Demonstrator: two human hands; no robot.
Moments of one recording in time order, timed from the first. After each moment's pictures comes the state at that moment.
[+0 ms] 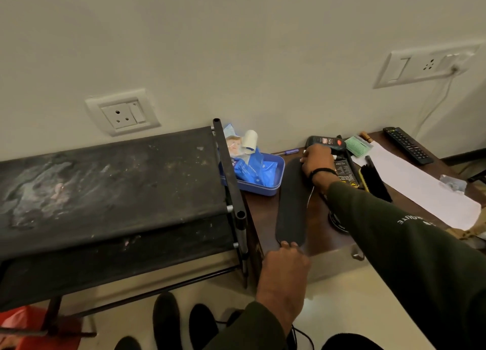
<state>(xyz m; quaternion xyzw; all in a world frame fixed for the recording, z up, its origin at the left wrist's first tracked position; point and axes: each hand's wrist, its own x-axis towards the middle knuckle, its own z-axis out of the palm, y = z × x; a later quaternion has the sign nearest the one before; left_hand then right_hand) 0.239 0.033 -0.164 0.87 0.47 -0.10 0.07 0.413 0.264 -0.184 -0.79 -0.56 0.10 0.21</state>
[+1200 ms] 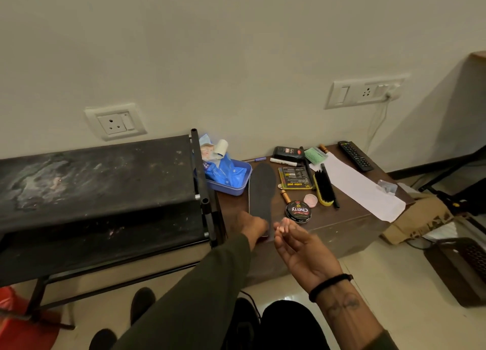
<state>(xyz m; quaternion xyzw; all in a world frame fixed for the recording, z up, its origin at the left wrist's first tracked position) 0.285 0.085 -0.164 0.41 0.73 0.19 0.51 0.384 -0.023 -0.110 -0.42 0.00 0.69 0.59</state>
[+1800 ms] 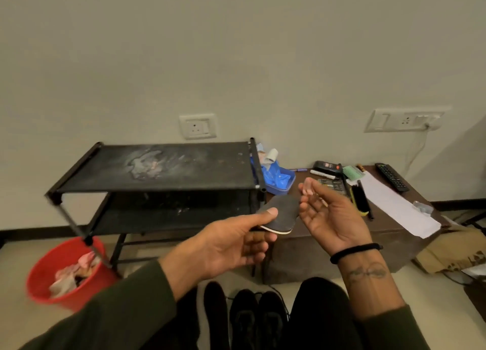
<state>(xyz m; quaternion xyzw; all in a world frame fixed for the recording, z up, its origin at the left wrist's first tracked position) 0.109 -0.104 0.022 0.31 0.48 0.27 0.77 0.314 -0.065 0.008 -0.35 -0.17 0.71 0.58</state>
